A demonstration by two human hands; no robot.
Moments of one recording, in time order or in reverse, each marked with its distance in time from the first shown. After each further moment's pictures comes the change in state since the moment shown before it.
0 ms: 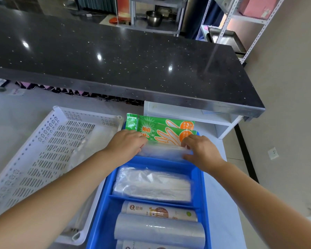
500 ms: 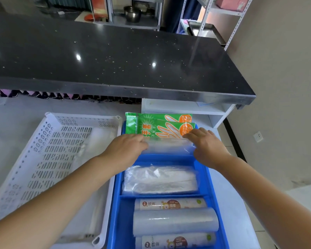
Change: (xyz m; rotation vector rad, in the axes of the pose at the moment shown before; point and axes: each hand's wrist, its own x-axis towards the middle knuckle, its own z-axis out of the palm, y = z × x) left_hand -0.025 -0.010 -0.003 -0.002 -0.017 0.153; right_hand -0.018 -0.027 -0.010 -0.107 -0.021 0.119
